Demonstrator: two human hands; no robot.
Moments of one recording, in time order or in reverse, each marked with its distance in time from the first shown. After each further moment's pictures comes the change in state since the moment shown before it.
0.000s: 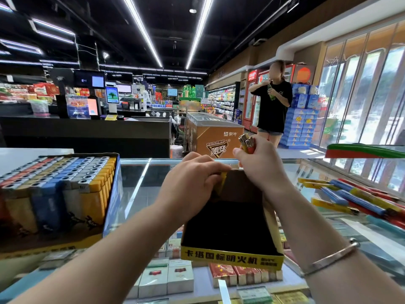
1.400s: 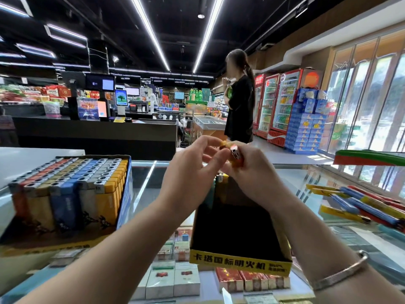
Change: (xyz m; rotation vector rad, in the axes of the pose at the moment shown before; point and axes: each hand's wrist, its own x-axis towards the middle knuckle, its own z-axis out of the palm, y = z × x) left_hand 0.006 0.007 -0.023 -0.335 0.162 -0.170; right_hand -0.015 -0.023 0.004 0.121 -0.294 -0.390
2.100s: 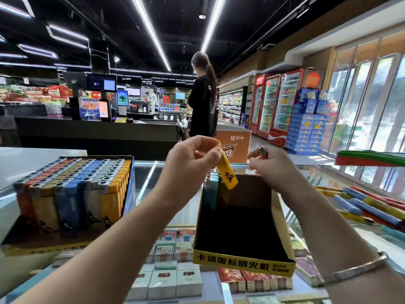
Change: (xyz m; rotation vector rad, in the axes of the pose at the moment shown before) left_hand 0.005 -0.003 -0.008 -0.309 -0.015 -0.151; right_hand 0.004 0.018 -0.020 0.026 0.110 0.491
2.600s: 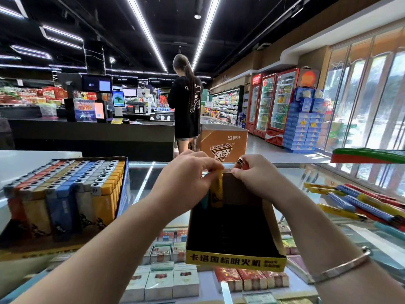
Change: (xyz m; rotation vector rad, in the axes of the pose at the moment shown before) left_hand -0.002 -0.011 0.000 0.647 -0.168 0.264; right_hand 0.000 0.004 0.011 -0.267 -0.181 -0.082
